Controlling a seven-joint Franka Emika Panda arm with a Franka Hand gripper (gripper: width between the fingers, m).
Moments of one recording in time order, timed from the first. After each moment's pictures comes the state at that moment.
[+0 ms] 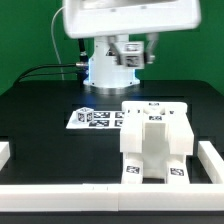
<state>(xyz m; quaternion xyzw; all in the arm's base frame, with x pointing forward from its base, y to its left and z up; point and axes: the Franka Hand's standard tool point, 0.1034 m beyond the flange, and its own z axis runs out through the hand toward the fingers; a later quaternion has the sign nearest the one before) 0.564 0.041 0.179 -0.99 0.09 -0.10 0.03</state>
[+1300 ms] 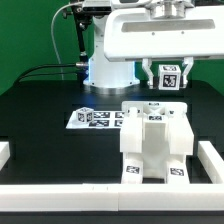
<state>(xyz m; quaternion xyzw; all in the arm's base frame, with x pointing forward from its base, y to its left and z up) 0.566 0.063 0.138 -0.98 0.03 -0.21 0.00</state>
